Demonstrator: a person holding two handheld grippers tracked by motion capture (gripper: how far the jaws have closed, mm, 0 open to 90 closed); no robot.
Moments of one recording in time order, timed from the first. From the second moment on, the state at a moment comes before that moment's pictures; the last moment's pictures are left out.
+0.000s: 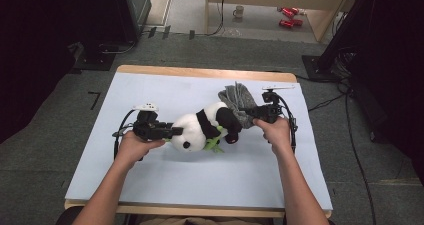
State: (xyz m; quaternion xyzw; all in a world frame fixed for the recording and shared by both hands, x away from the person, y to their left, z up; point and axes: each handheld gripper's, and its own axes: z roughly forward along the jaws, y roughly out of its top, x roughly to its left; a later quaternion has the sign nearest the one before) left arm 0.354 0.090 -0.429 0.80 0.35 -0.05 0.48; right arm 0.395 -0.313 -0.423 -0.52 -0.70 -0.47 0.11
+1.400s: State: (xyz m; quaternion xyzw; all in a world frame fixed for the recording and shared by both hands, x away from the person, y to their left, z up) left arm 0.352 0.089 -0.429 0.80 0.35 -0.04 0.48; right arm 0.380 -0.303 -0.364 -0.48 -0.73 -0.48 0.05
